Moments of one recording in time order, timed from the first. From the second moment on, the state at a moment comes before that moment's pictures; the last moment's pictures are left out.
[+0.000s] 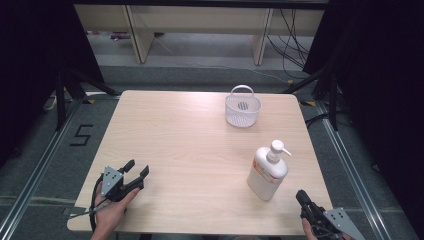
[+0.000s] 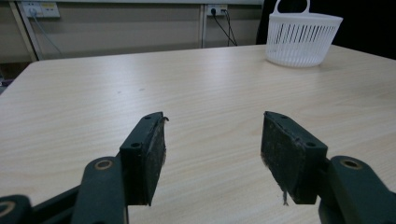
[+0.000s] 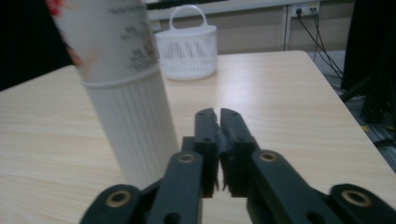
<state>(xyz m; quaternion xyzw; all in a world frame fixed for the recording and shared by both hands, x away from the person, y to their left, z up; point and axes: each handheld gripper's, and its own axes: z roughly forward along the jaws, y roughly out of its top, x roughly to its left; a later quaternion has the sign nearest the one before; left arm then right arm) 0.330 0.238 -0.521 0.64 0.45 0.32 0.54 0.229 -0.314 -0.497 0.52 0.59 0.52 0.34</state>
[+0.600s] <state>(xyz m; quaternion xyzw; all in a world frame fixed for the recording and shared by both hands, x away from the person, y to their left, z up) 0.328 0.232 -0.523 0.64 0.45 0.33 0.53 0.217 -0.264 -0.467 0.45 0.62 0.55 0.33</state>
